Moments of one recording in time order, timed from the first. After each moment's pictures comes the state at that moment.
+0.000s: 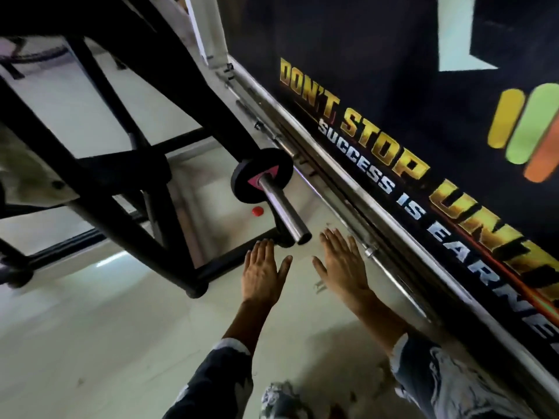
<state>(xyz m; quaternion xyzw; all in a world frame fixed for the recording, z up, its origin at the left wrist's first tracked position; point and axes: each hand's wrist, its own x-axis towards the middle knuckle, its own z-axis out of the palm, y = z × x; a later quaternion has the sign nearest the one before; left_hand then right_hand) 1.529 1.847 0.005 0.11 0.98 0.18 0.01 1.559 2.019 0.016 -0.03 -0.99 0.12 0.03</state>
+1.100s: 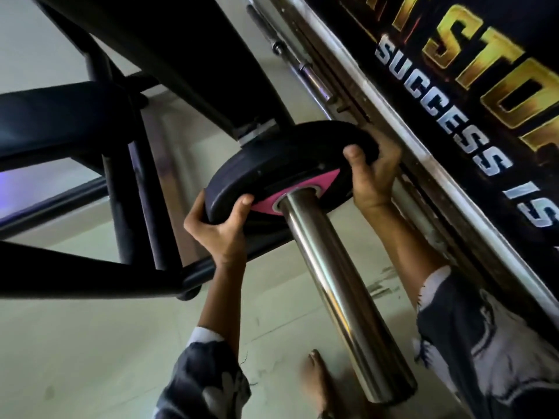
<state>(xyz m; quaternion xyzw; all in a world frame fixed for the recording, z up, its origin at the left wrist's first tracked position) 1.231 1.851 -0.150 -0.03 0.66 0.68 -0.30 1.196 2.038 -0.148 -0.01 -0.72 0.62 0.31</state>
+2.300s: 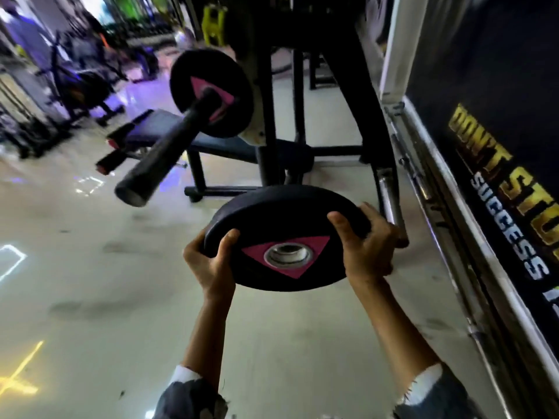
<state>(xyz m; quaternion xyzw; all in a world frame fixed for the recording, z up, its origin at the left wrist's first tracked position) 1.782 1.737 0.185 -0.11 0.66 0.55 -0.51 1.704 1.910 0.190 0.19 -0.69 0.64 0.28</state>
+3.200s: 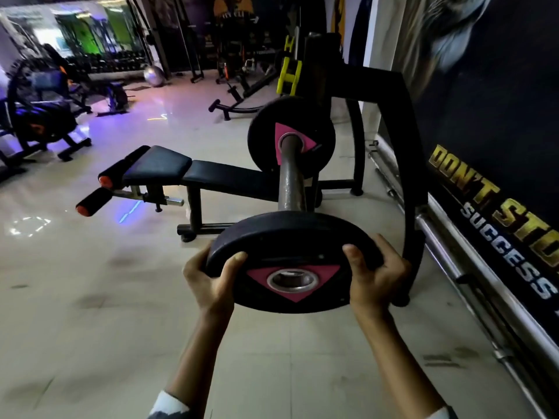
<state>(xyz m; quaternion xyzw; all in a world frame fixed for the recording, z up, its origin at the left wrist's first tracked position) 1.792 1.467 0.223 -0.02 0.66 0.58 -0.48 1.743 1.651 0.222 0.14 -0.64 0.64 0.40</state>
